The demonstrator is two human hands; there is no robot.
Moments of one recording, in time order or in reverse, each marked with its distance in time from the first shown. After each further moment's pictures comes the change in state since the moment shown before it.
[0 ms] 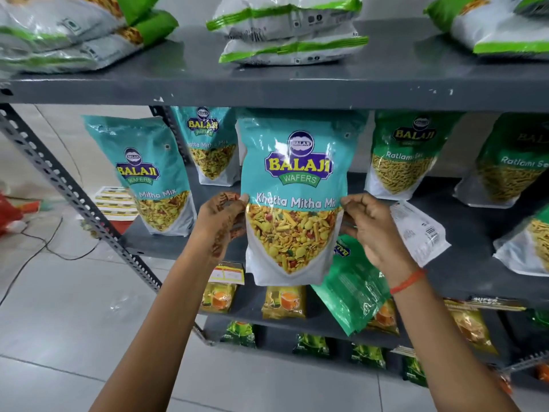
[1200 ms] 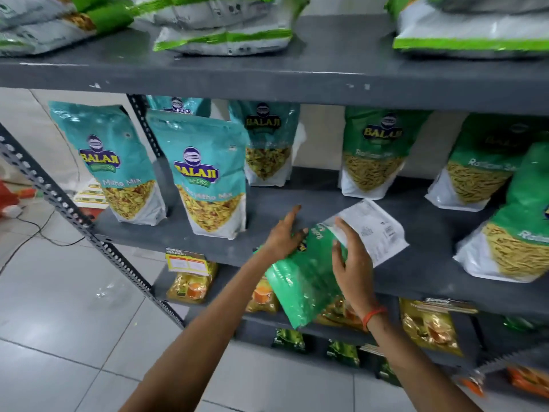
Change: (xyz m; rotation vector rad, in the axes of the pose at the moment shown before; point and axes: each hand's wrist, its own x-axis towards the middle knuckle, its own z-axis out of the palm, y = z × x) left_hand 0.047 -0.129 0.153 0.774 -0.314 0.157; right_hand -0.011 0.096 -0.099 -0.715 0.125 -0.544
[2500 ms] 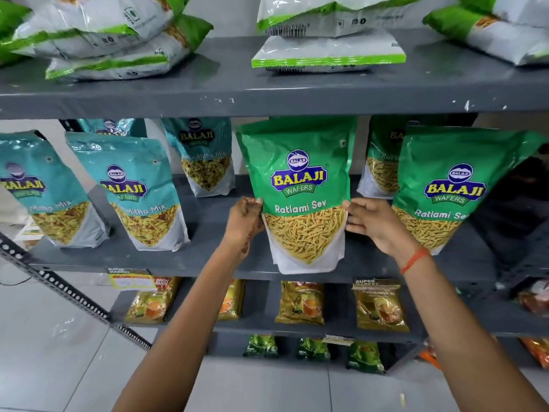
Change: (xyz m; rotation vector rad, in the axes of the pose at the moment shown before) left_hand -0.017 0.109 0.026 -0.748 0.217 -0.060; right_hand 0.076 0.022 -0.177 0.527 -0.249 0.626
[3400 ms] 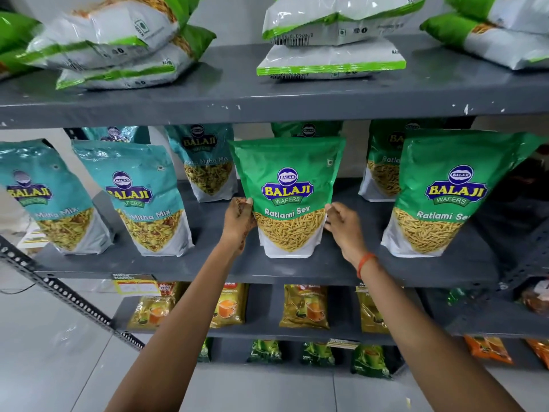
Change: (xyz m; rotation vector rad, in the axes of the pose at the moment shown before) left_hand 0.030 -0.015 -0.023 0.022 0.041 0.005; right_hand 0.055 0.076 0.042 -0.153 0.183 -0.198
